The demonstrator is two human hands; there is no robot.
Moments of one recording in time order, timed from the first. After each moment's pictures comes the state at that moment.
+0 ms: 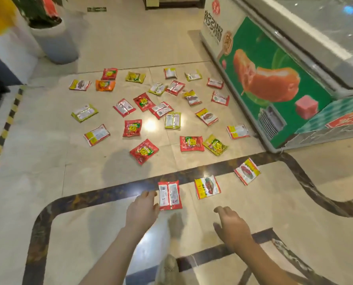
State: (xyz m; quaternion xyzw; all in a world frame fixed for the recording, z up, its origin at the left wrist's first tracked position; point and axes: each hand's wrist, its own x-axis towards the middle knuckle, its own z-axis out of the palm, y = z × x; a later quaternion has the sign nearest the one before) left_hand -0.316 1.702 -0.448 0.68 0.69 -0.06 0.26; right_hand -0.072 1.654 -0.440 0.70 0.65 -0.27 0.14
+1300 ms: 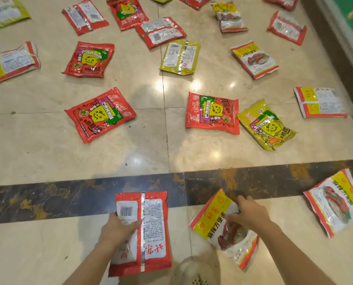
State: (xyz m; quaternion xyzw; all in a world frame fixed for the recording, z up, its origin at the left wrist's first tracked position) left_hand -0.249 1.910 -1.010 0.22 0.83 0.04 0.51; right_hand 0.074 1.985 -1.017 0.66 0.62 -0.30 0.29
